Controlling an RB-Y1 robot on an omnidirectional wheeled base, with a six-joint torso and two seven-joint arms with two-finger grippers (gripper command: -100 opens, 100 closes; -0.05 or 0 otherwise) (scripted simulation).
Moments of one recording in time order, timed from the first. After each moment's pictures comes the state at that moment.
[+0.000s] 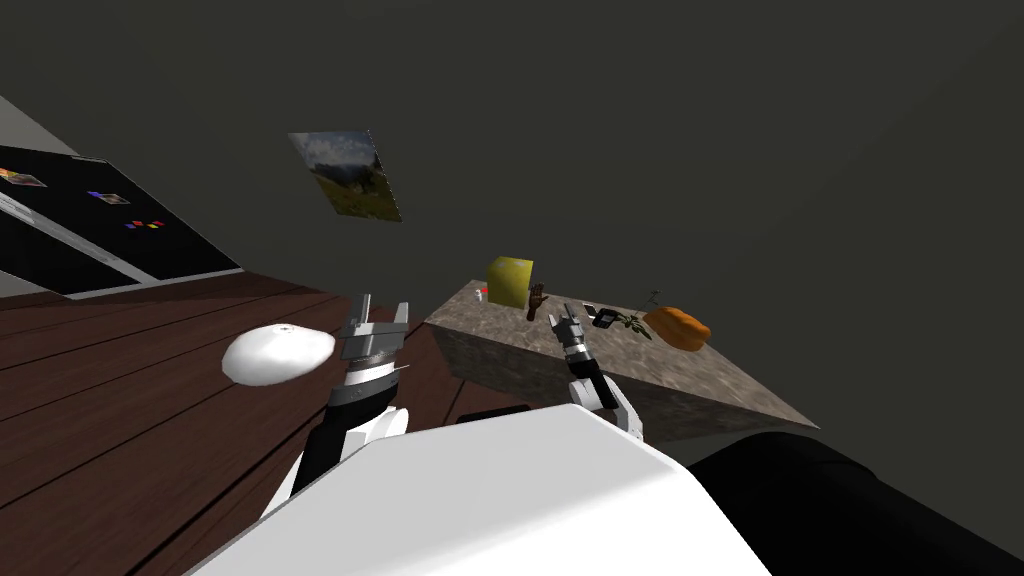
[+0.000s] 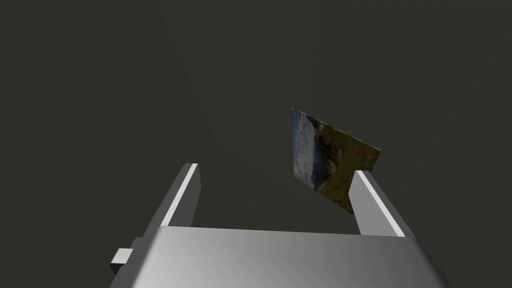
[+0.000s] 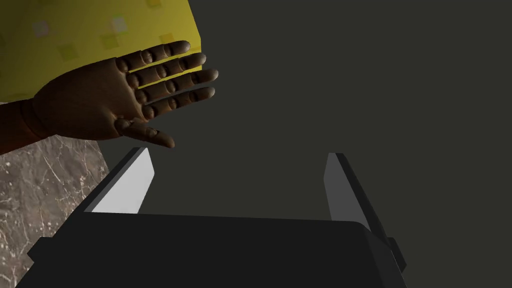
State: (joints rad) left arm 0.54 0.04 -0.07 -2.32 0.05 -0.46 0.13; right arm 0.44 -0.30 0.03 -2.03 -0.09 -0.36 -0.42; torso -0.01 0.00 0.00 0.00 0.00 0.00
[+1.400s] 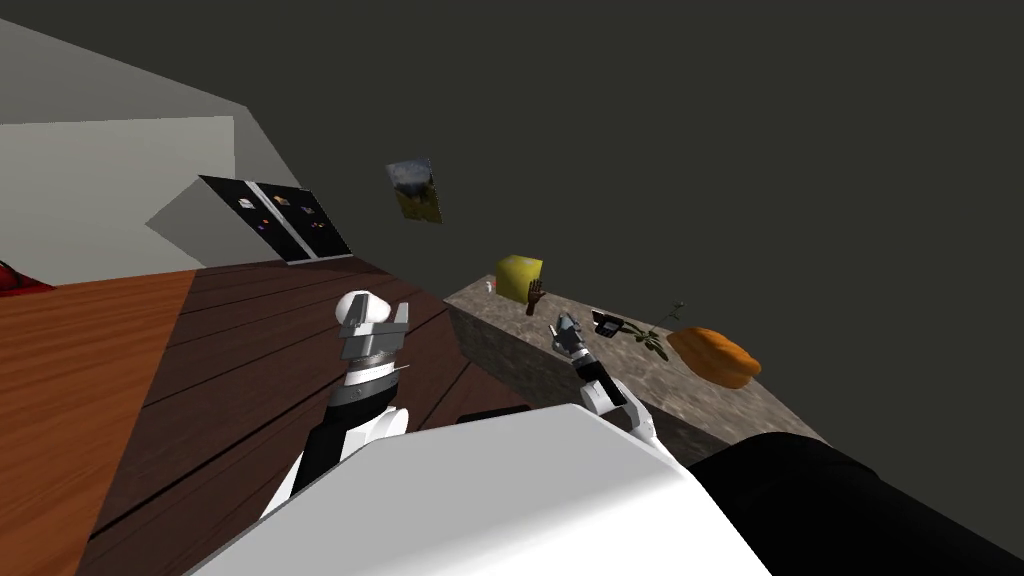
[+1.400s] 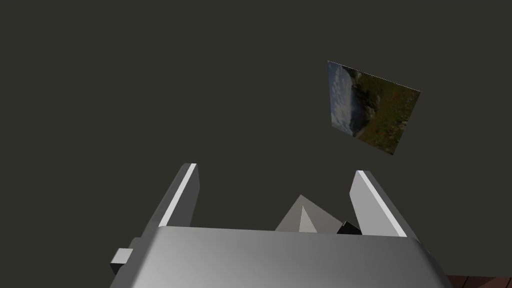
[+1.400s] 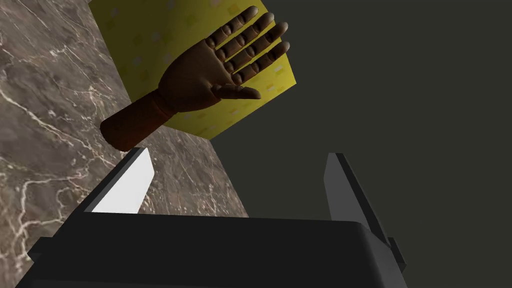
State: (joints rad) left arm 0.54 0.04 -0.07 -2.32 0.05 -0.46 0.13; right arm 0.42 -0.51 0.08 -1.84 -0.26 -0.39 -0.80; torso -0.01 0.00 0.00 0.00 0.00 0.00
